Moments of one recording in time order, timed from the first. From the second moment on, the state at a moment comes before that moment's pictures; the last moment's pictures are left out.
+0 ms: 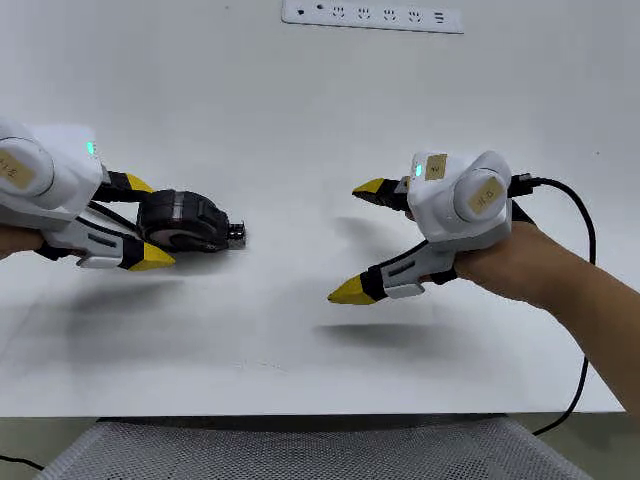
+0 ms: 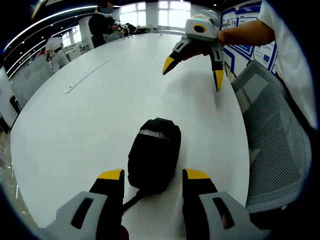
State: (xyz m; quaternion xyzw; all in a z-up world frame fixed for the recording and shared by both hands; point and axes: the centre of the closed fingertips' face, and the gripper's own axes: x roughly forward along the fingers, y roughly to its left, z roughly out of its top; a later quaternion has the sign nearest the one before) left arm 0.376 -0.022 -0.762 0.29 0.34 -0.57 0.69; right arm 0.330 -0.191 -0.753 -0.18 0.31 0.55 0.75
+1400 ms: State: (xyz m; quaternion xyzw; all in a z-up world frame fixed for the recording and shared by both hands) left arm 0.381 -0.024 -0.771 0.32 0.32 -0.60 0.66; right arm 0.352 -0.137 -0.767 -0.13 0.27 0.57 0.76
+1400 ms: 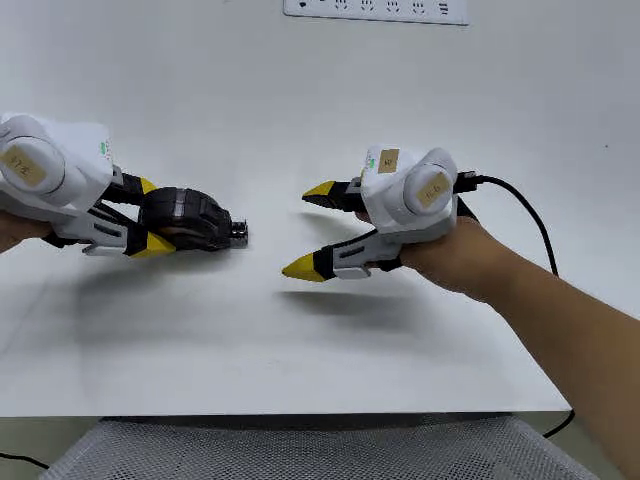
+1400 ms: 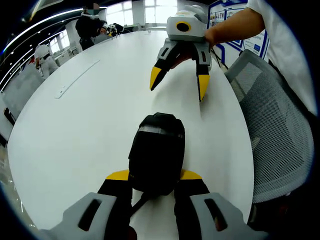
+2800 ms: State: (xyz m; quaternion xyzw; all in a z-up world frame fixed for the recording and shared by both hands) left arm 0.380 -0.025 -0.771 0.30 0.33 -0.60 0.67; right arm 0.368 -0.080 -0.787 -0.16 0.23 0.61 0.74
